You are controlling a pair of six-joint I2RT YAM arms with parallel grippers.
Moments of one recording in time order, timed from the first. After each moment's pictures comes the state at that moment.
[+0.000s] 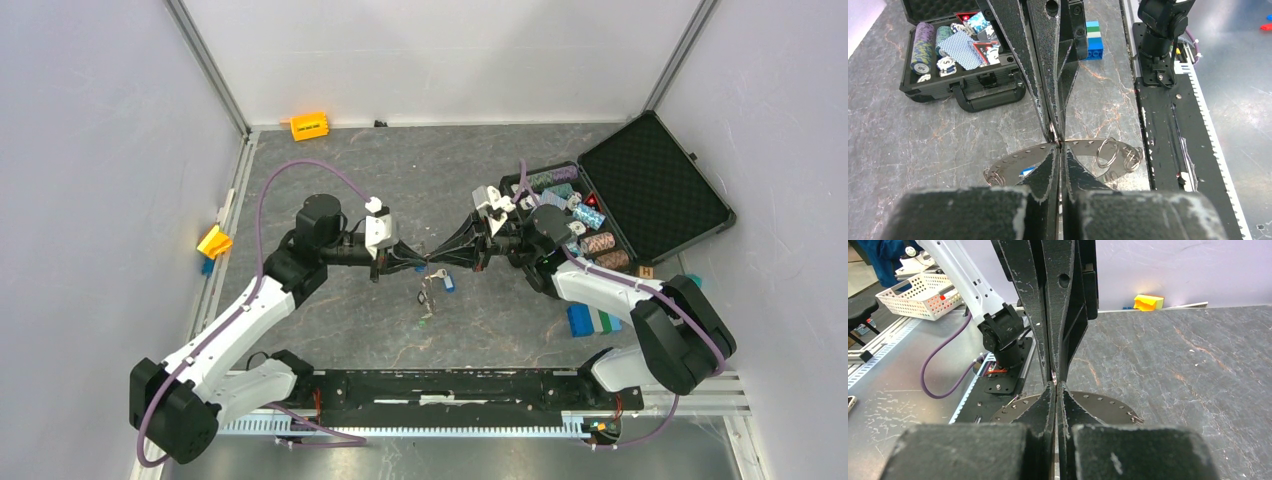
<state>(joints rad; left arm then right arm) -0.53 1.02 0.80 -0.09 0.97 0.35 0.60 1.40 0.66 1.03 -1.06 0.35</state>
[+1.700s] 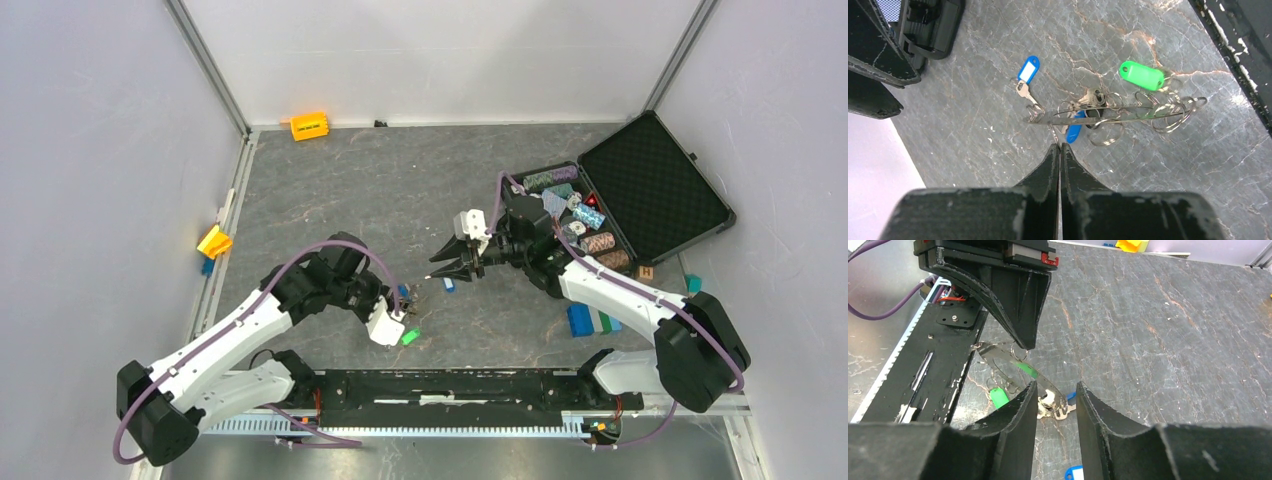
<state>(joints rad) -0.72 0.95 0.80 -0.78 0.51 1.44 0.64 1.31 0.75 0.31 -0.99 -0.33</state>
